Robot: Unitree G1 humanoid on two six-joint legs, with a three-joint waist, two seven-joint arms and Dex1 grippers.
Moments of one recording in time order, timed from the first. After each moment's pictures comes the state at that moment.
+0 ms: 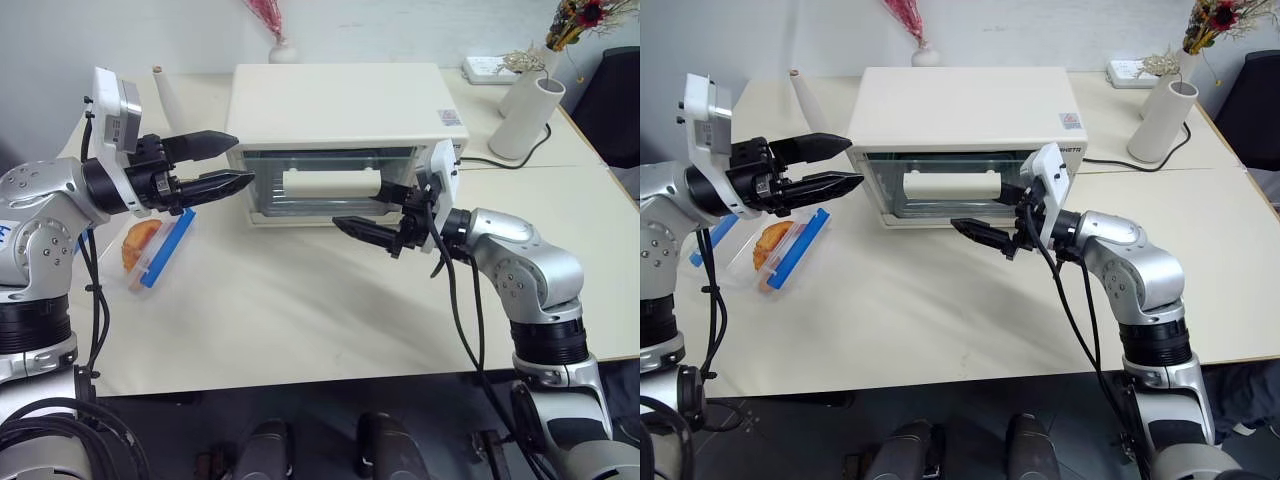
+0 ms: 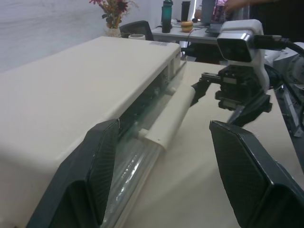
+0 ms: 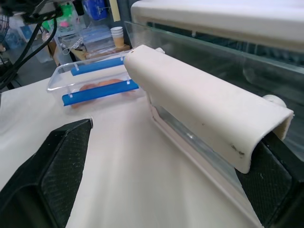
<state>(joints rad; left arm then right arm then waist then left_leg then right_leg) -0.76 0.80 0.22 -0.02 -0.65 0.63 -0.99 -0.65 -0.46 0.00 -0.17 0.58 0.69 0.84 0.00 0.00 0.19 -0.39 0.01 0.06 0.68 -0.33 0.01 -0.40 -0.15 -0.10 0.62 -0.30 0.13</state>
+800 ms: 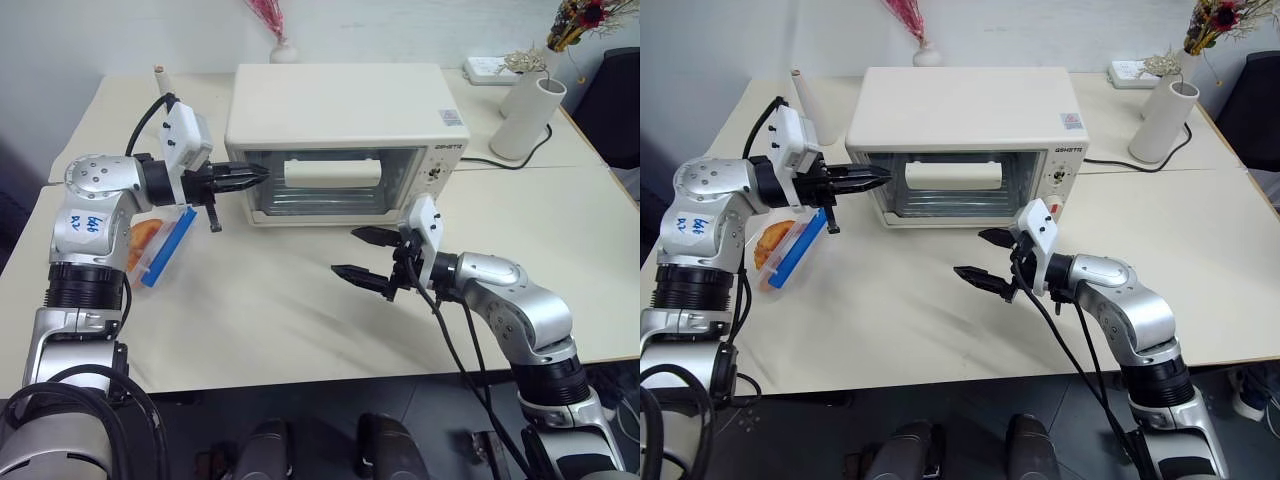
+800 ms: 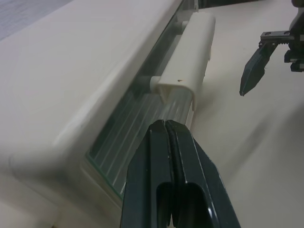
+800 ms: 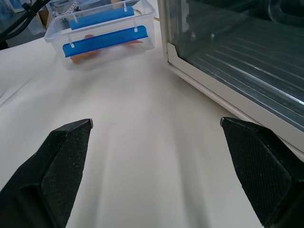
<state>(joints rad) -0.90 0.67 0.02 0.36 -0.34 0.21 -1.12 -0.49 -0.48 0.08 -0.26 0.52 0.66 0.78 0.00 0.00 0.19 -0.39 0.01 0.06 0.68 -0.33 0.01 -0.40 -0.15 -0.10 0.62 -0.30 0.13</state>
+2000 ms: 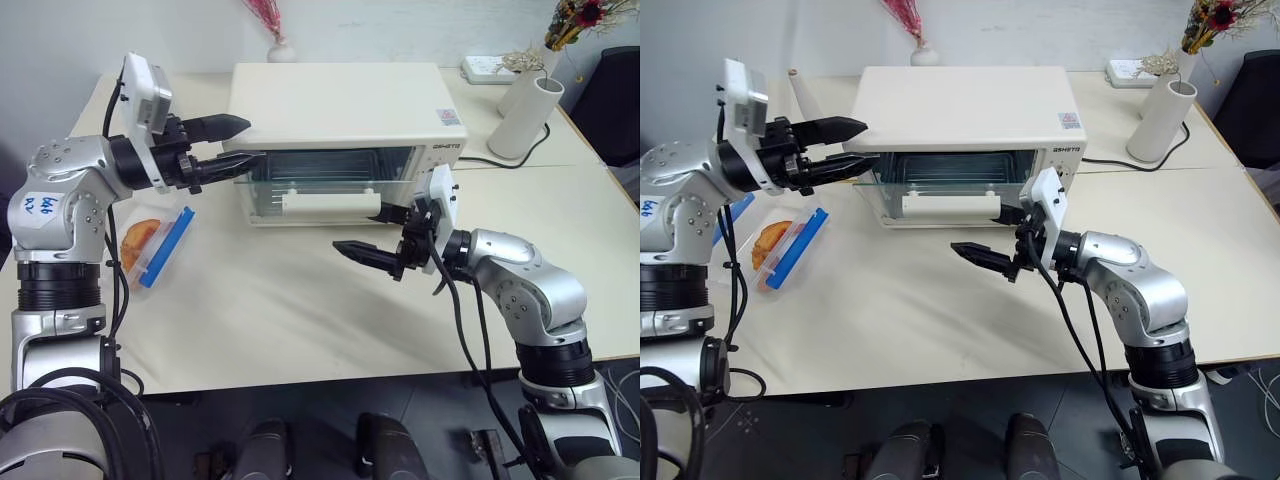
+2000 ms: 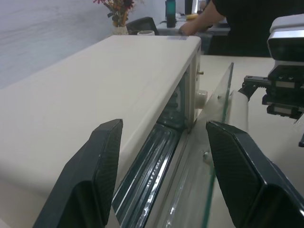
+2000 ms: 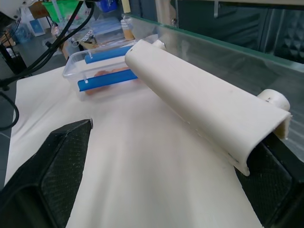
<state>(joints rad) -0.93 0.71 0.10 0.24 -0.46 0.43 -1.08 -0.56 -0.49 0.03 -0.25 0.59 0.67 0.84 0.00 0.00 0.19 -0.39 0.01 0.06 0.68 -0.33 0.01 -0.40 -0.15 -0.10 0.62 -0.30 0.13</state>
